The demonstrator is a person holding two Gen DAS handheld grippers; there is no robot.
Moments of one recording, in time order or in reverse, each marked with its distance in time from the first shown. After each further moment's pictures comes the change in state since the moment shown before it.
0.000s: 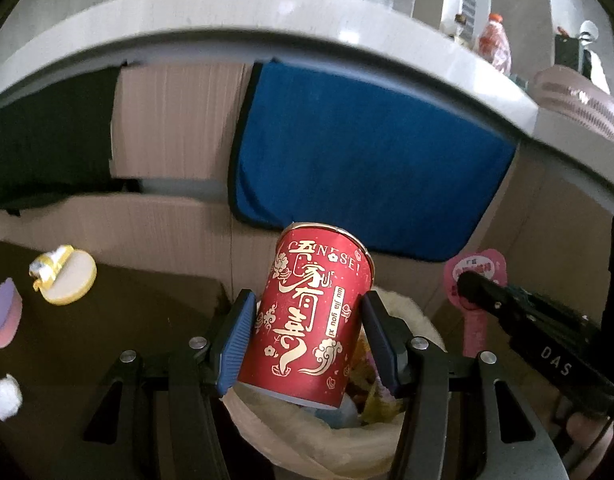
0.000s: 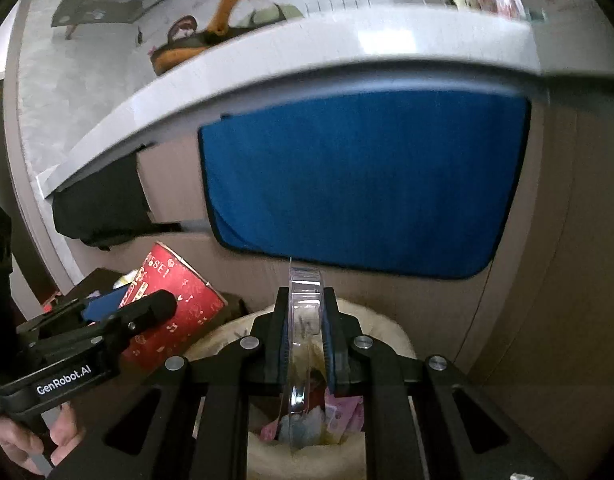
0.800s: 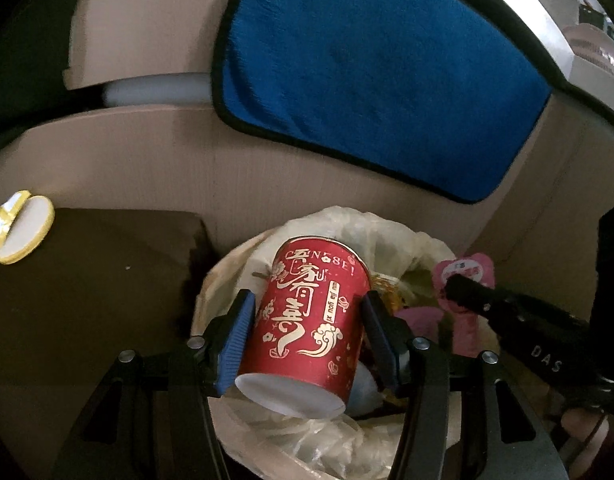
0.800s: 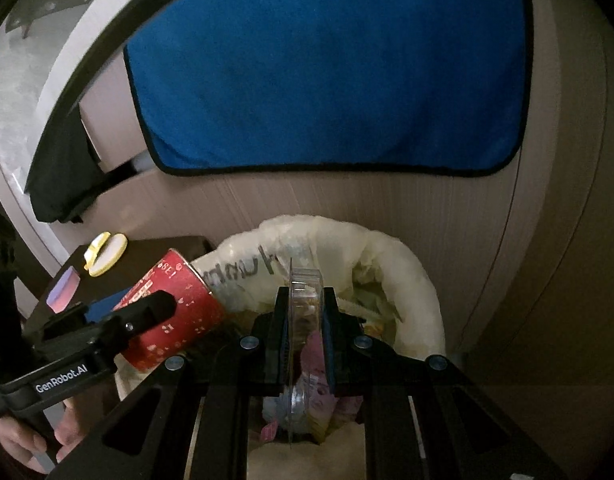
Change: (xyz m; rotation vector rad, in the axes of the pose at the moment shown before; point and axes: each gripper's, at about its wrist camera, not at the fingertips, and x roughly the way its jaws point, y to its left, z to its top) left arm 0.077 0.011 -0.038 -0.014 0.184 -0.057; right arm 0.083 -0.035 -0.051 0.095 0.185 0.017
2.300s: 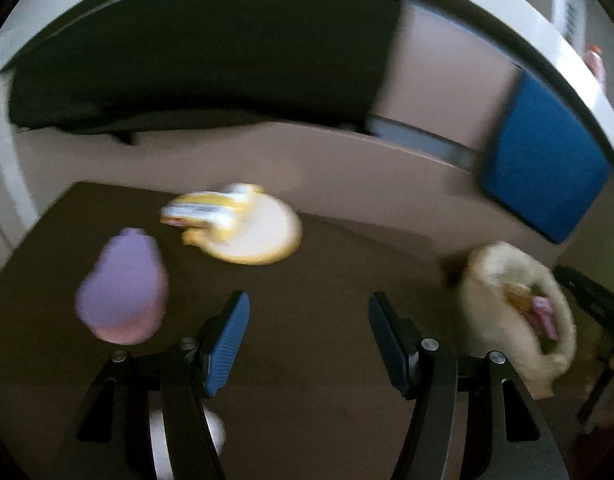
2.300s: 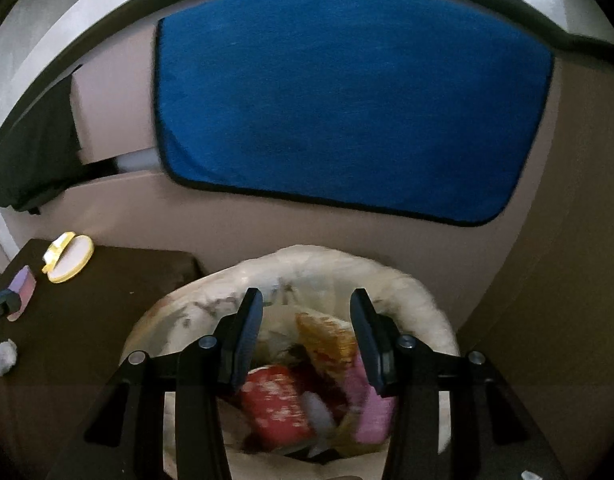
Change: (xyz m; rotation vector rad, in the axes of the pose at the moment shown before) left arm -0.128 0.236 -0.012 -0.130 -0.064 0.245; right arm 0.009 0.090 0.013 -0.105 -0.064 -0.240
